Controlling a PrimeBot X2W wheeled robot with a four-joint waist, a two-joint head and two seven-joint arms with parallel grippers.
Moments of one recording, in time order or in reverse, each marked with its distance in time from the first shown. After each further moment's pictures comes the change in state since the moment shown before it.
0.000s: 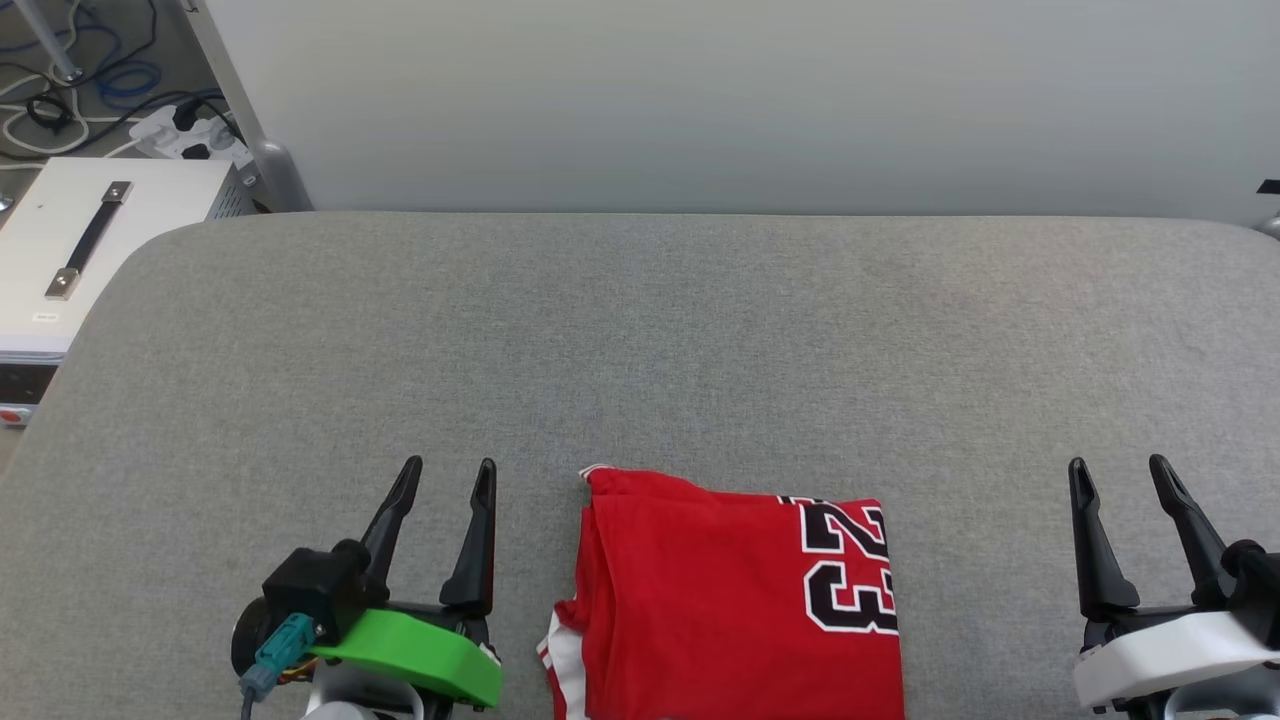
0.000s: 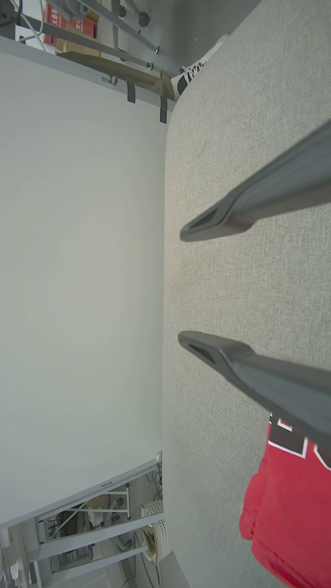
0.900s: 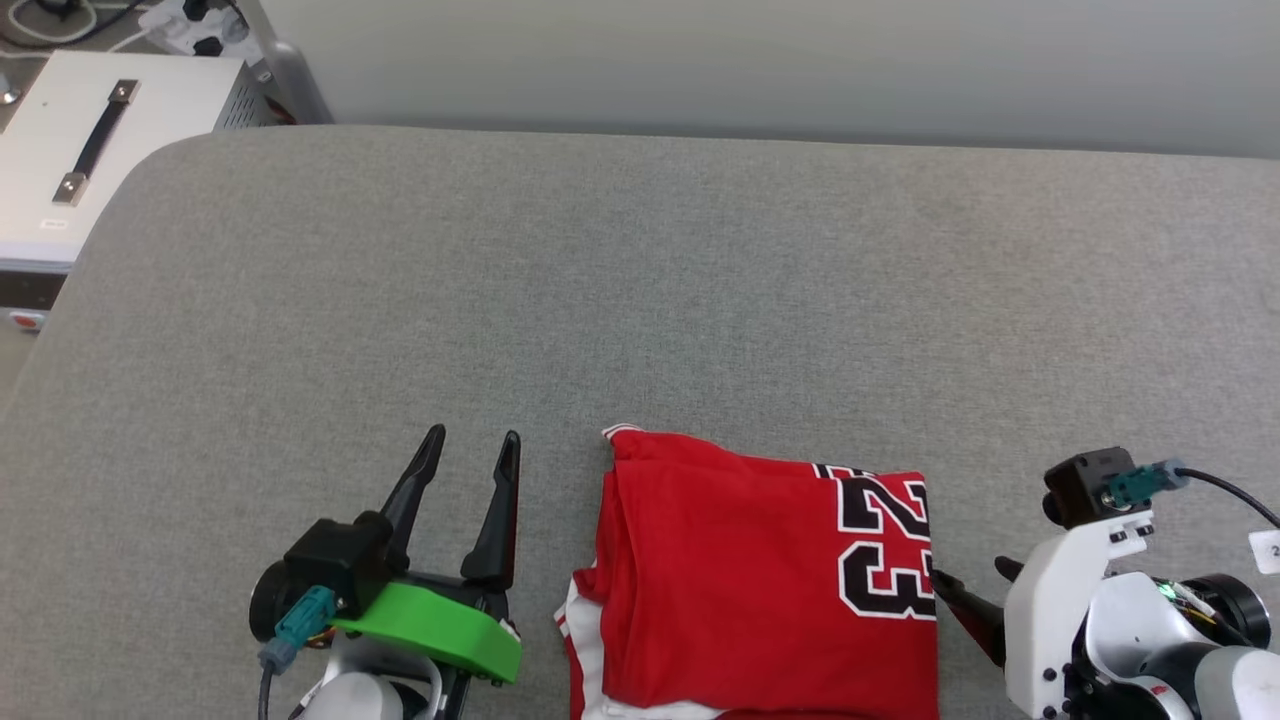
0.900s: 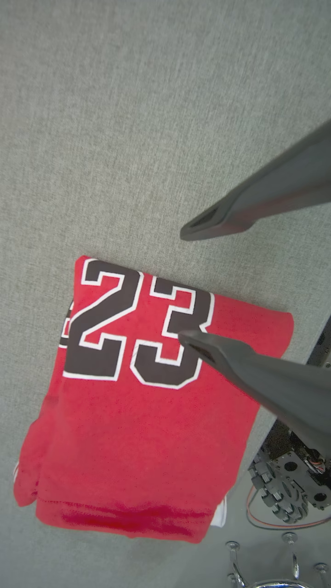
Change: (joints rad) left arm -0.042 0.001 -0.036 -0.006 0.012 0.000 0.000; right arm -0.077 -0.033 0.133 -0.167 0.189 0.000 1.045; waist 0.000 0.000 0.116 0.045
